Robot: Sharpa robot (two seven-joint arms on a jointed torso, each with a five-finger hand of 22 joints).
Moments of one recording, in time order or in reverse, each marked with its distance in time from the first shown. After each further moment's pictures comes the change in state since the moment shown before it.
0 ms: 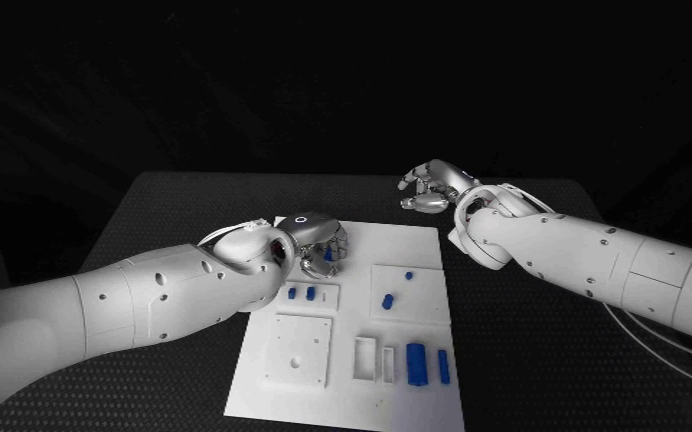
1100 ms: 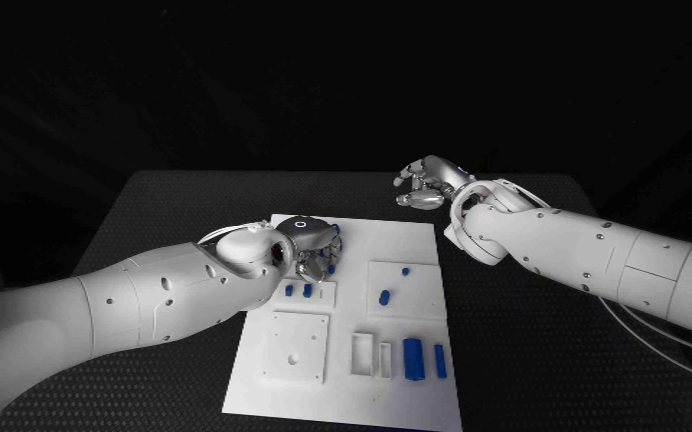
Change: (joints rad) left arm -0.012 0.031 -0.012 -0.054 -0.097 0.068 -0.010; left_hand 0.031 0.035 -0.003 0.022 -0.008 0.026 0.010 -0.015 -0.032 0.034 -0.009 -0.048 -0.046 0.033 -0.008 0.080 0.058 0.004 0.041 -0.009 0.017 0.044; right arm 0.000 -0.009 0.000 0.015 -0.002 0.001 0.001; right_hand 0.000 0.000 0.000 0.000 0.000 0.000 0.000 0.000 -0.001 0.000 0.000 0.000 -0.001 0.000 0.000 0.000 -0.001 0.000 0.000 0.000 0.000 0.001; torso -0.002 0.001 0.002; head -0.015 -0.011
